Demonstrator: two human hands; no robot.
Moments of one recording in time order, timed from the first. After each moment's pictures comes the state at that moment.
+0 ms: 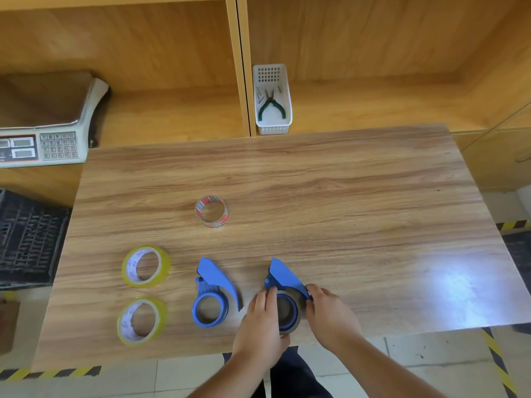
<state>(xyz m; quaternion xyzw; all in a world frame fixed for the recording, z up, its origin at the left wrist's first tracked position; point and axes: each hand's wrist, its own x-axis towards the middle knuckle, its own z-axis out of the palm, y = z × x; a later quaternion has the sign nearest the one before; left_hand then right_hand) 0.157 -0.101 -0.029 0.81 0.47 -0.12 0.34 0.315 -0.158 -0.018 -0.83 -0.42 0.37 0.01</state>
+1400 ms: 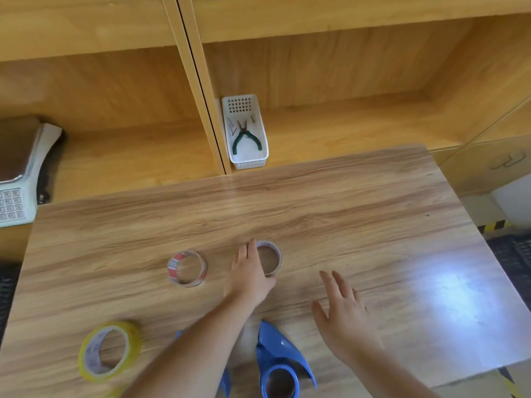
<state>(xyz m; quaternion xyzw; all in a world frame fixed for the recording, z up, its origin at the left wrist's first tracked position) 0.274 0.092 -0.061 0.80 0.51 -0.07 0.32 0.390 -0.089 -0.002 -0.88 -0.34 0.32 0.07</state>
